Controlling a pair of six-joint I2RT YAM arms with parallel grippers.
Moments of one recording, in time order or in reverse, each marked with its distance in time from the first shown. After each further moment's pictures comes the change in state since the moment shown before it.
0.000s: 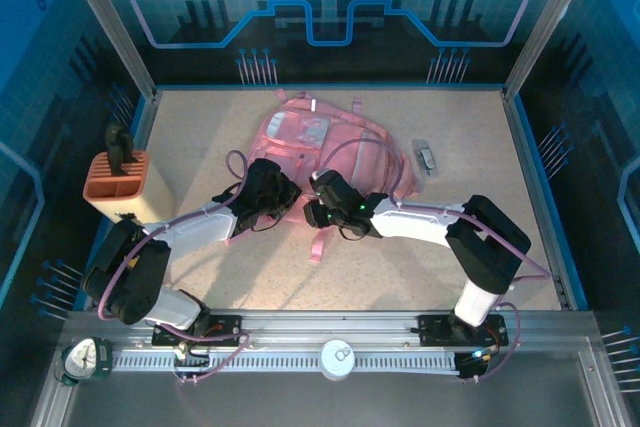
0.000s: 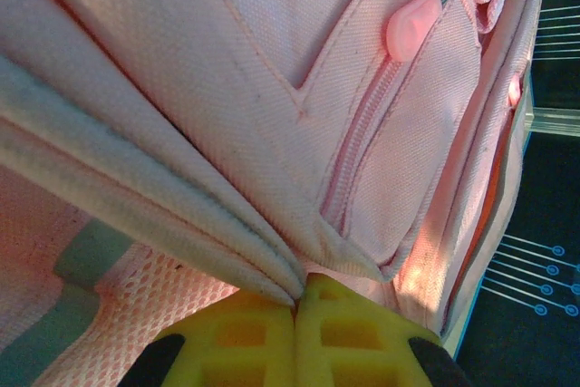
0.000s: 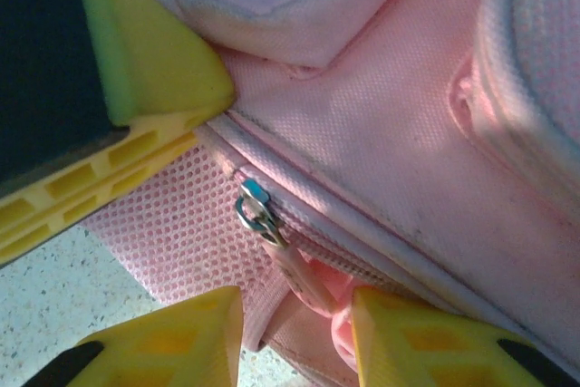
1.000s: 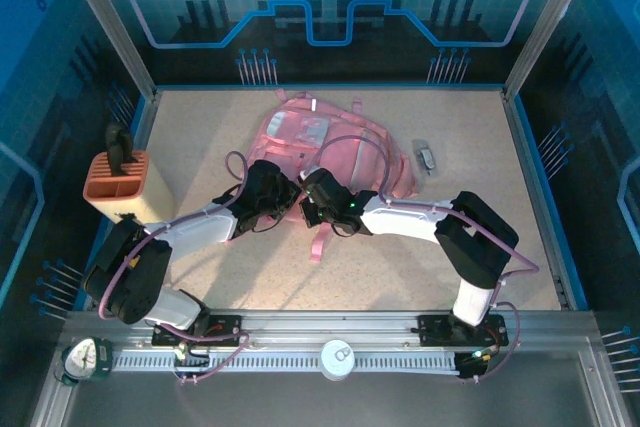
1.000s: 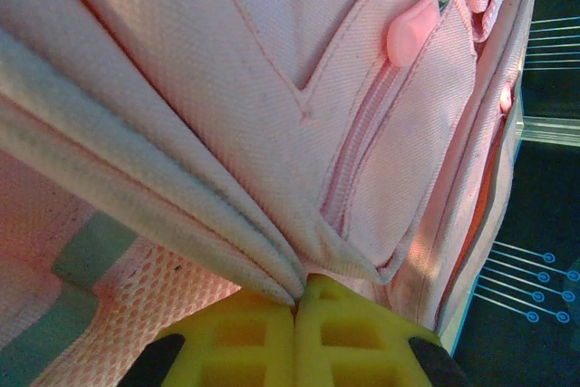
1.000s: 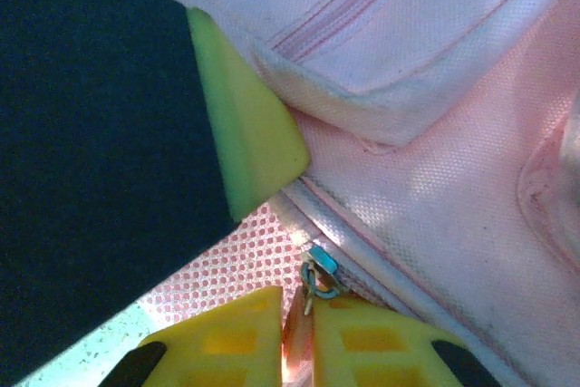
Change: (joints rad) left arm -0.002 0.002 -0.019 0.042 -0.017 -0.010; right arm 0.025 0.058 0.071 0.005 0.047 -0.090
